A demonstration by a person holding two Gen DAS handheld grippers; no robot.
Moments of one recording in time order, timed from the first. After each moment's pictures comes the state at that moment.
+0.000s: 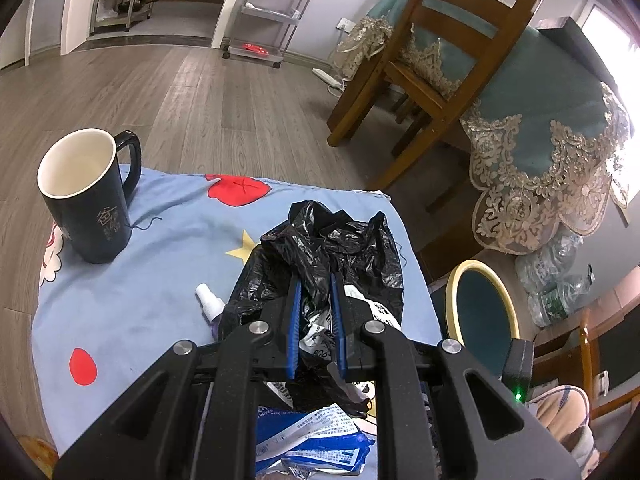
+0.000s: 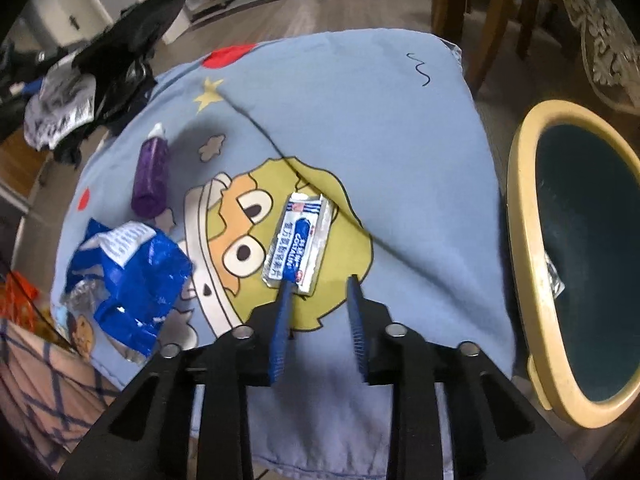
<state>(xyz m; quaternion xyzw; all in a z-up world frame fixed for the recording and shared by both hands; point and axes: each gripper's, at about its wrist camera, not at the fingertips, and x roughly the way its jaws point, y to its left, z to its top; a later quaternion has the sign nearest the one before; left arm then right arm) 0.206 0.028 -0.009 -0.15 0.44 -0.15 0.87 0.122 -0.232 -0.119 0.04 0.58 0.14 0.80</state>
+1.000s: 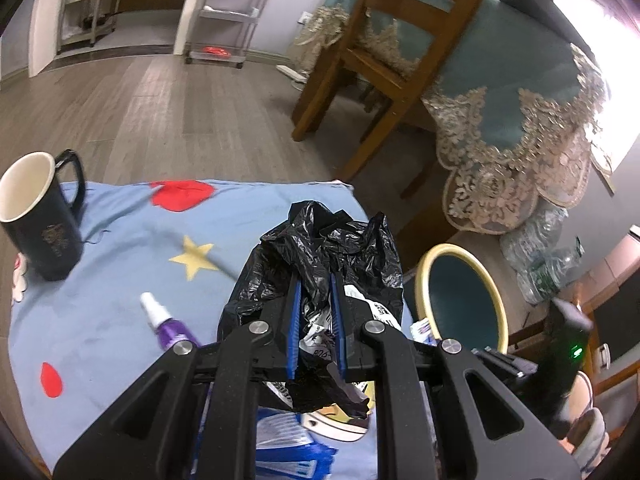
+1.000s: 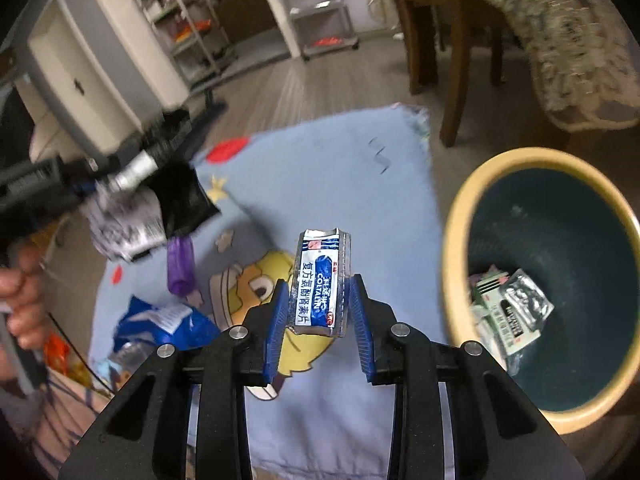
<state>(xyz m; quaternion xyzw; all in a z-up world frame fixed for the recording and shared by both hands) 0.205 -0.027 -0.007 -0.12 0.44 -0.21 0.87 0.118 -0.276 -0.053 0.11 0.48 0.12 0.86</state>
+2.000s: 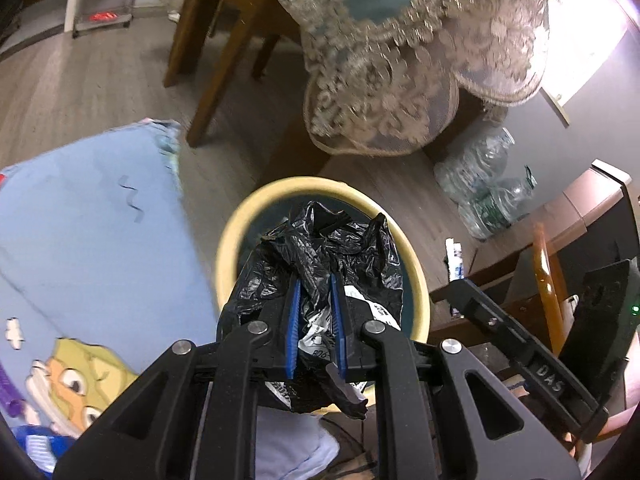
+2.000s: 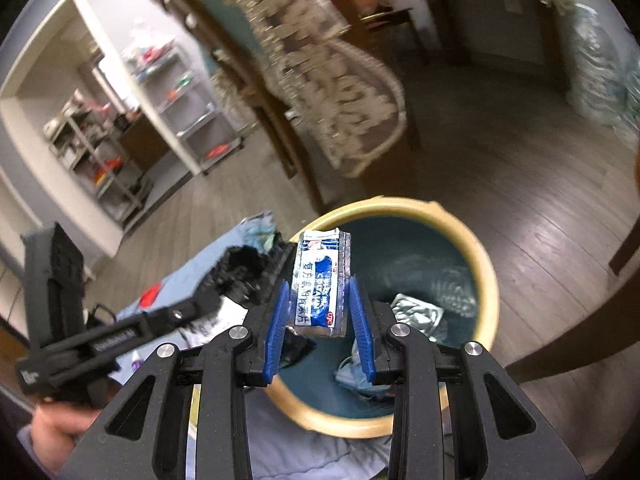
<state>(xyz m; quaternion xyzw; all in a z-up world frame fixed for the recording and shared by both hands) 0.202 -0.262 -0.040 -0.09 0.50 -0.35 0.79 0.062 -0.451 -0.016 0.26 0.37 -0.08 0.89</state>
